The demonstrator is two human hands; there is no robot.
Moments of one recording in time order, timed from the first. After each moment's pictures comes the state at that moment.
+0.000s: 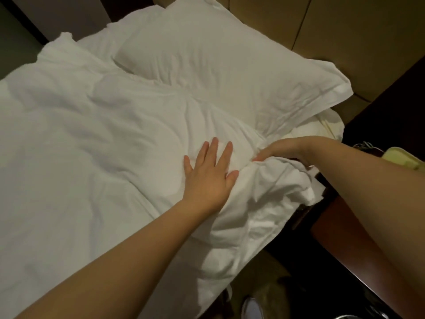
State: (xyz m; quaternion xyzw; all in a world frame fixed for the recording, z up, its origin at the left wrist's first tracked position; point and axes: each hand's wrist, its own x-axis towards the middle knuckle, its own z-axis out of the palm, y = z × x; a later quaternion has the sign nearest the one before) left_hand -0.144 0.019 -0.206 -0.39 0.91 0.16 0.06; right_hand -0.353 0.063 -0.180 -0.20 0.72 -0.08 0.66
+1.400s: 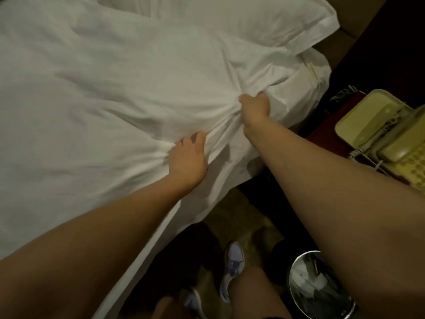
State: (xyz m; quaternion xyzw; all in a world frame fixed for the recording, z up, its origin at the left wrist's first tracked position) left_hand -0.110 0.145 -0.268 -0.47 0.88 0.07 0.09; right_hand -0.280 0.140 -0.249 -0.04 0.74 -0.56 0.37
